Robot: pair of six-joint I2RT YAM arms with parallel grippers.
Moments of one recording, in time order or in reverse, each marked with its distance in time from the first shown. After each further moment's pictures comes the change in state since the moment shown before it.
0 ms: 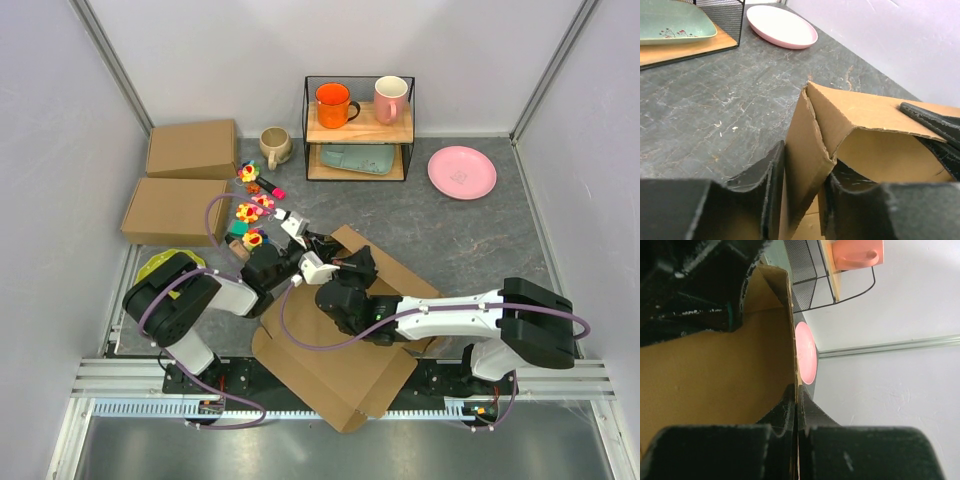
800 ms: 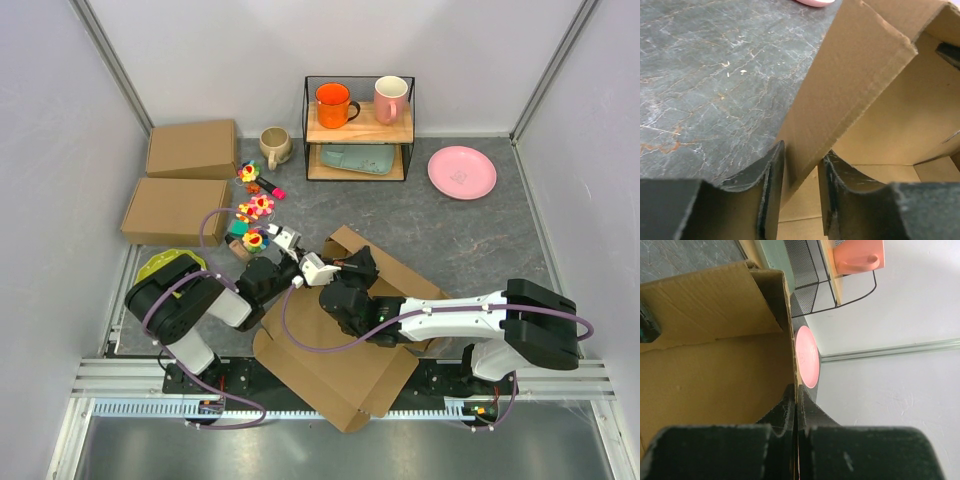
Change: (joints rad) left arm 0.005 0.014 -0.140 0.024 -0.040 -0.052; right arm 0.000 -0.018 -0.023 0.037 -0.018 -0.018
